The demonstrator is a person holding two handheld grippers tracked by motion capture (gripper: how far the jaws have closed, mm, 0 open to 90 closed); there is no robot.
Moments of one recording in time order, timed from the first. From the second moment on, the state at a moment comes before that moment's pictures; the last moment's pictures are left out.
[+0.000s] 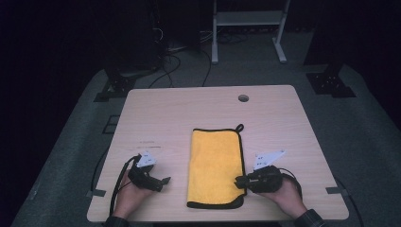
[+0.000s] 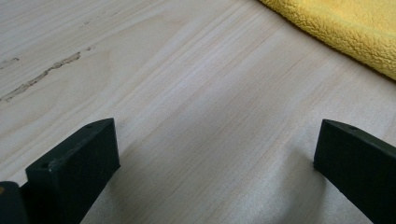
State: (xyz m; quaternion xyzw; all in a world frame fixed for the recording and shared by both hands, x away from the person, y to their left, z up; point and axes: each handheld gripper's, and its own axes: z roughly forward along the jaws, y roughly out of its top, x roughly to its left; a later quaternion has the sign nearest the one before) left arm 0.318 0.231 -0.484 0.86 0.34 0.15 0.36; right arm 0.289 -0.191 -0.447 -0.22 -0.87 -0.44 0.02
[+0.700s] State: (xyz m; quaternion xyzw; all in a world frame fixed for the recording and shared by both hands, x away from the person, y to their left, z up) left arm 0.319 0.231 -0.483 0.85 0.34 0.14 0.37; right arm 0.278 -0.189 -0.461 -0.21 -0.90 -0.38 -0.02
